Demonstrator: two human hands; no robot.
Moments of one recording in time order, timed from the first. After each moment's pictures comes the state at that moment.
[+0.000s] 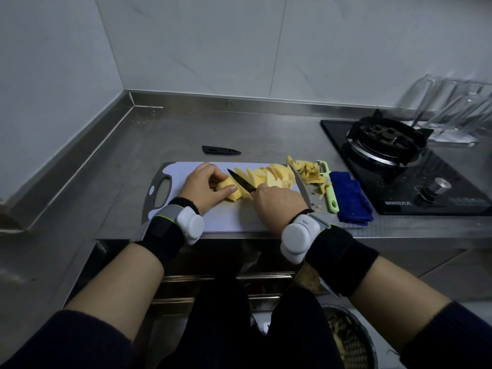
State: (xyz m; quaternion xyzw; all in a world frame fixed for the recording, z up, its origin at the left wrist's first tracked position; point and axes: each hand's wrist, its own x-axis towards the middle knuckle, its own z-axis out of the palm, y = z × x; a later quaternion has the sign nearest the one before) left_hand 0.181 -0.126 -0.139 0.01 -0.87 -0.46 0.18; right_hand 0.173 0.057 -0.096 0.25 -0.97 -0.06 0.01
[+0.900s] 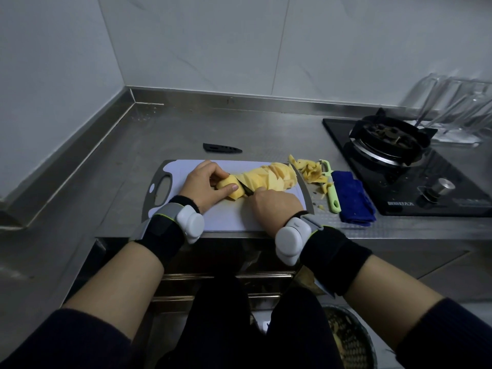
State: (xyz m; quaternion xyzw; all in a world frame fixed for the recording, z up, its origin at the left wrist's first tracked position) left_hand 0.179 -0.128 -0.142 0.01 -0.87 -0.46 0.18; right_hand 0.169 0.050 -0.106 0.24 -0.97 -0.07 -0.03
